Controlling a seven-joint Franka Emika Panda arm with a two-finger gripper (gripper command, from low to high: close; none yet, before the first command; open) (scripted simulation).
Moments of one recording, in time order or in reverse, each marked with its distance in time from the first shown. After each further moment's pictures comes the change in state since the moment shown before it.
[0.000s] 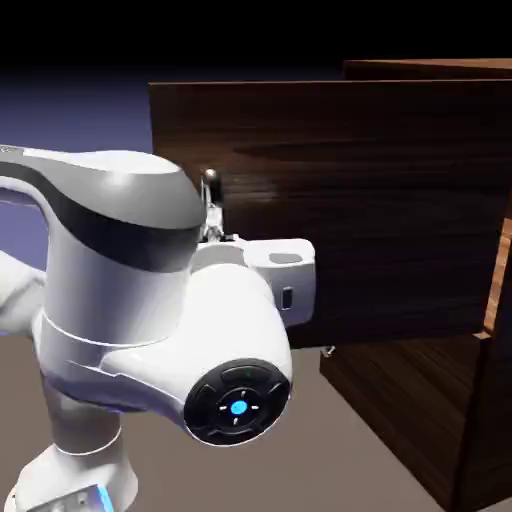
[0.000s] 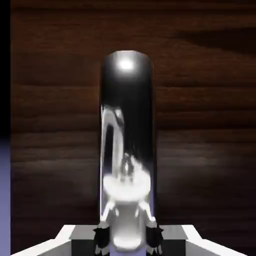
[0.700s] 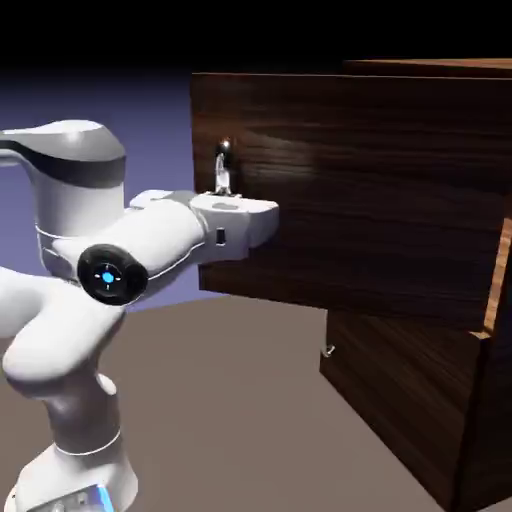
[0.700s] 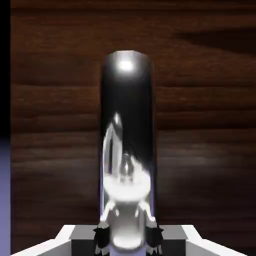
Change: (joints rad) arm -0.684 -0.374 0.696 -0.681 0.362 0.556 0.114
